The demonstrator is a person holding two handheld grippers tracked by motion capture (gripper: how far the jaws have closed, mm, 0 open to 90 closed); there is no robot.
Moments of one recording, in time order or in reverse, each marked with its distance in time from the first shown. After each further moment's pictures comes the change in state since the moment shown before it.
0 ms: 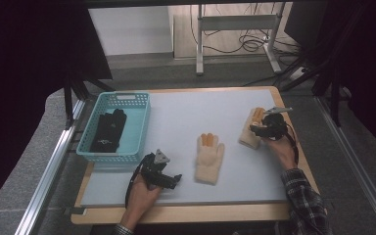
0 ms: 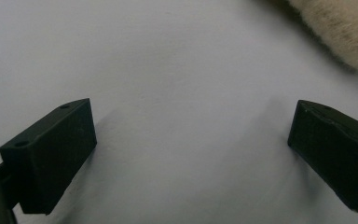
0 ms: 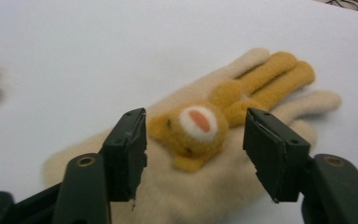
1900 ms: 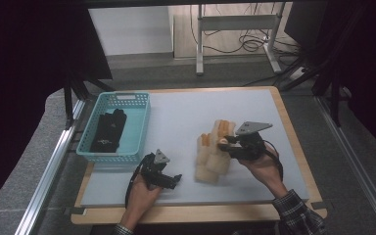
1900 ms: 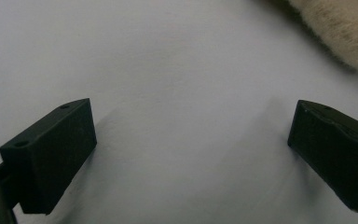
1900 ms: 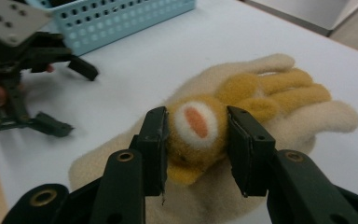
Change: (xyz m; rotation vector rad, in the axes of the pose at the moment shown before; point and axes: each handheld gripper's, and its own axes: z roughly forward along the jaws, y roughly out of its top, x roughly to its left) left arm 0.000 0.000 0.000 -0.006 0.001 -0.005; right arm 0.148 0.022 -0.089 -0.122 0.360 -0.214
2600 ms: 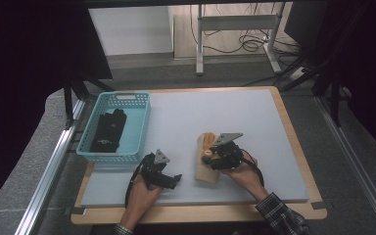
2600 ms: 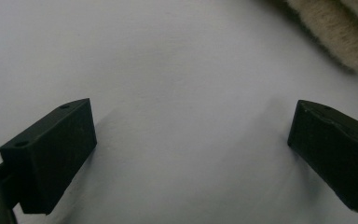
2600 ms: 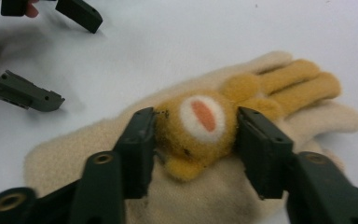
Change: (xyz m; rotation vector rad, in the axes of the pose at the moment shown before) left arm 0.000 0.000 0.000 0.002 0.000 0.003; right arm 0.017 -0.023 0.065 0.124 0.025 -0.018
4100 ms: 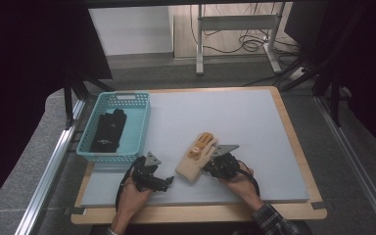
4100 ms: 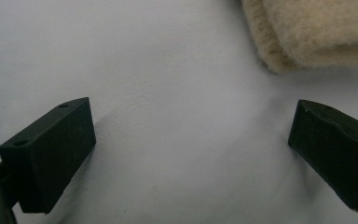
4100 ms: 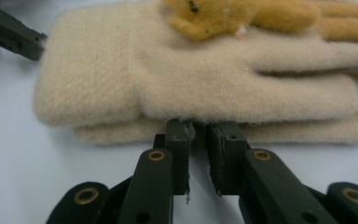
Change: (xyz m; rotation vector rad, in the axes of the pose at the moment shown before) left arm 0.009 -0.018 -0.017 0.009 0.022 -0.026; right arm 0.019 -0.028 0.020 0.023 0.041 0.003
